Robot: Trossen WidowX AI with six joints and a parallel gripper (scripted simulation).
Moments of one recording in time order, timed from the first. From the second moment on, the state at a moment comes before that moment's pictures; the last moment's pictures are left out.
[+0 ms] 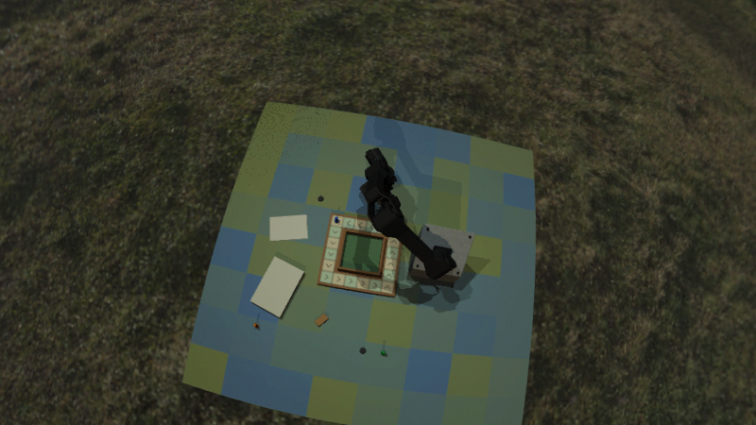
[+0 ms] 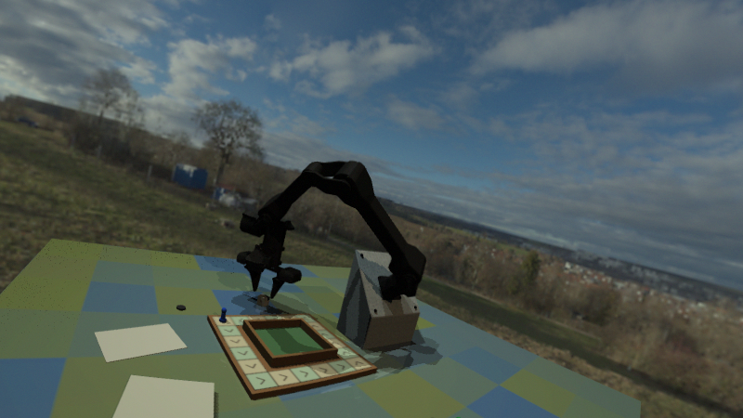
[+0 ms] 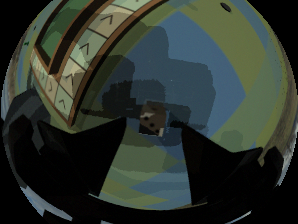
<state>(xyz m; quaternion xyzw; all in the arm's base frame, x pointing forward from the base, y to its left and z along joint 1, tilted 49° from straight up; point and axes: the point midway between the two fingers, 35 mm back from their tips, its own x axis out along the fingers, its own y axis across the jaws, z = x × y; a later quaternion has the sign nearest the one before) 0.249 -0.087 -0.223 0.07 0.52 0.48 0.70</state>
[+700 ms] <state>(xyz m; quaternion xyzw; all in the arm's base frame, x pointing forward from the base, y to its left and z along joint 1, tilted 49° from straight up) 0.246 -0.072 -0.235 0.07 0.52 0.48 0.70</state>
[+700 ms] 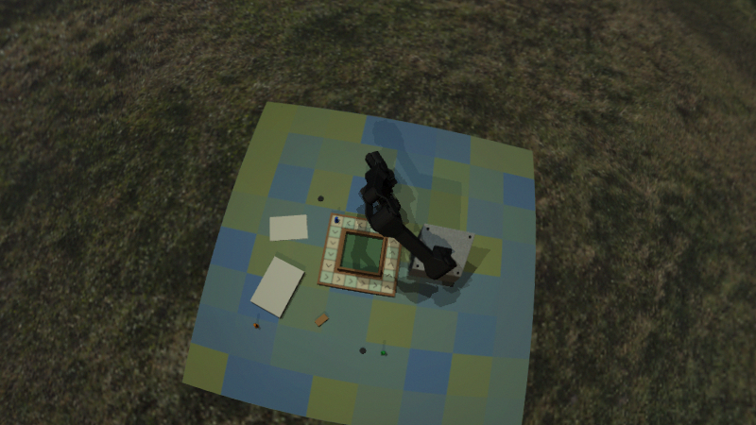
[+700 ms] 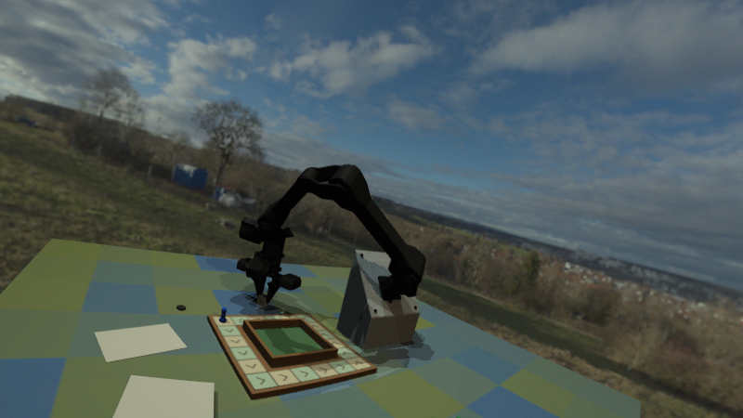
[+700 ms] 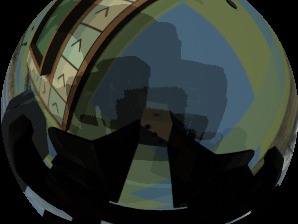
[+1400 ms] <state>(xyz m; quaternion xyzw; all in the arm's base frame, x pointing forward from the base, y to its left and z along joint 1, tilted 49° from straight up) 0.252 -0.136 -0.186 0.08 0.53 0.47 0.70</state>
